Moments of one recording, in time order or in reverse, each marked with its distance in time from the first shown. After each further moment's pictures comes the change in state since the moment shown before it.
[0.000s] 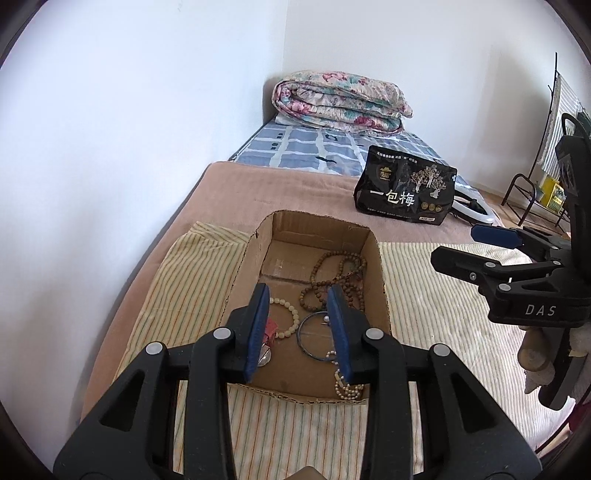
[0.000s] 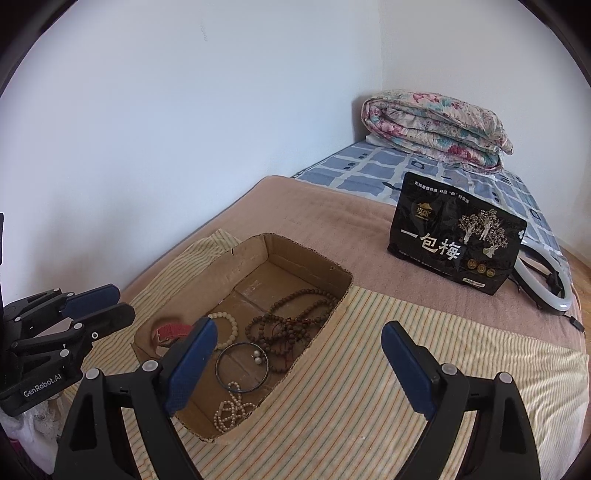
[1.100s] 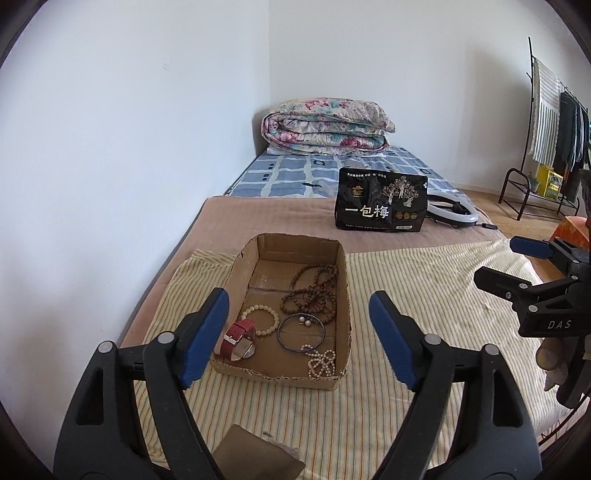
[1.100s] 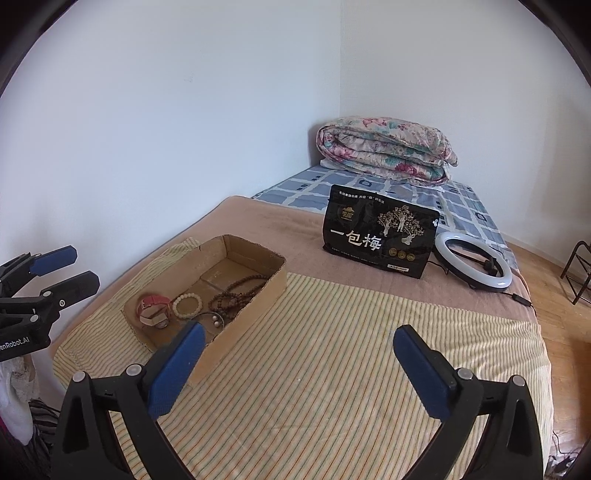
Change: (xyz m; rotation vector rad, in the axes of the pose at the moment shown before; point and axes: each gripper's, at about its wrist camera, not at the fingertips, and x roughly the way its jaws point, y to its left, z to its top) left arm -0.062 -0.053 -0.016 0.081 -0.103 0.032; right arm -0.097 -0.038 -0.064 0.035 -0.101 -0.135
